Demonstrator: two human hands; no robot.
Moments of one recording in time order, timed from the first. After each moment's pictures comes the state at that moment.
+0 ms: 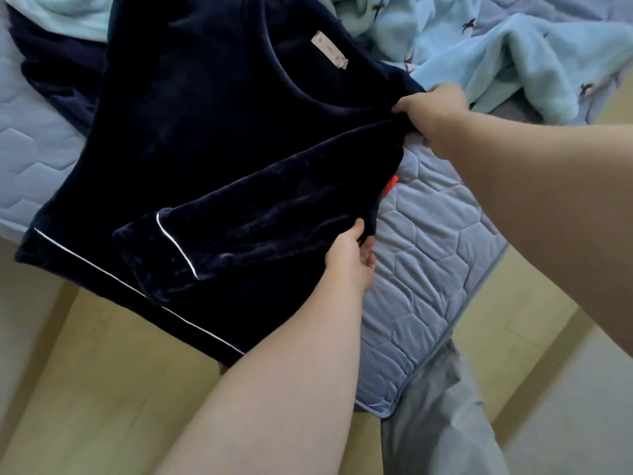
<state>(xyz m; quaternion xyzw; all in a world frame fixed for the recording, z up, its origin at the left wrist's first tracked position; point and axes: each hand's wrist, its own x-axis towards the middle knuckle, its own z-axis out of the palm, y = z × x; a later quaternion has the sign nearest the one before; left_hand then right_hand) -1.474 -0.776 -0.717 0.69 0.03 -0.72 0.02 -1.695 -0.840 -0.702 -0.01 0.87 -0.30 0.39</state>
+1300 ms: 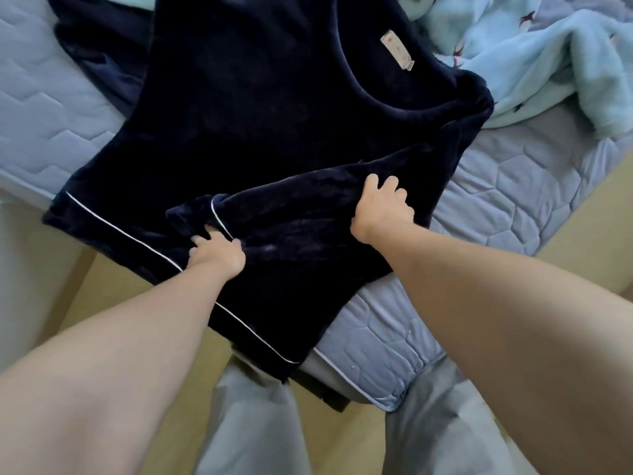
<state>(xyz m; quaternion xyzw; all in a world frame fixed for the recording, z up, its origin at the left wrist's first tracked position) -1.272 -0.920 -0.729 0.67 -0.58 -0.20 -0.42 -1.523 -0.810 -0.736 -0.32 0.85 0.12 0.40</state>
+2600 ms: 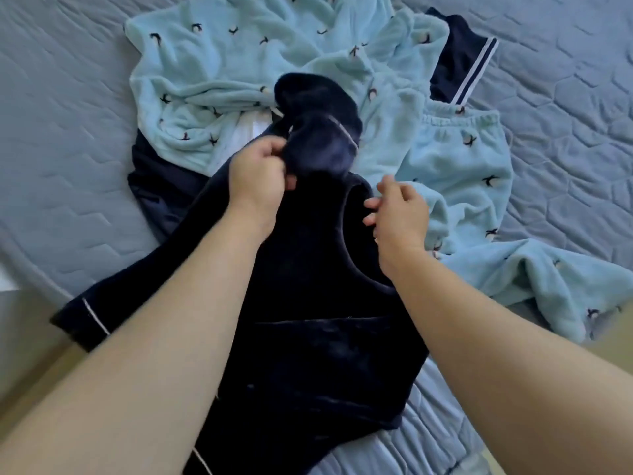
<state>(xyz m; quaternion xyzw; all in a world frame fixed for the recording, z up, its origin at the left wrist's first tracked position) -1.526 -1.120 -0.599 0.61 -0.50 -0.54 0.31 -1.663 -0.998 -0.626 0.00 0.75 -0.52 0.41</state>
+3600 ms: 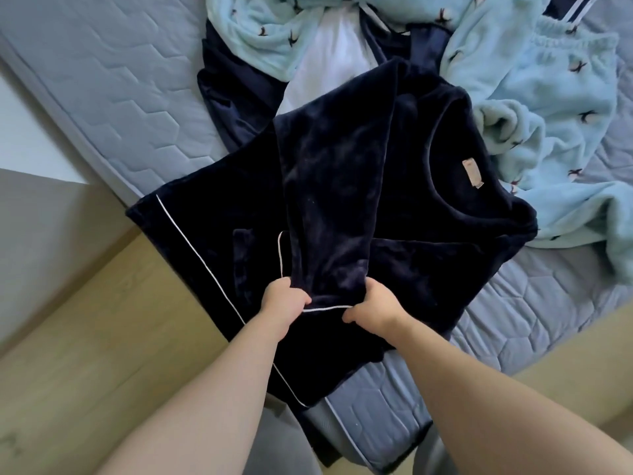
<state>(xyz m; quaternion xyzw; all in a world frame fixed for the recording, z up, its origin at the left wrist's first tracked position) -1.284 -0.893 -0.690 0.76 -0.28 -0.58 -0.06 -1.464 -0.828 -0.684 -0.20 0.71 -0.09 0.67</state>
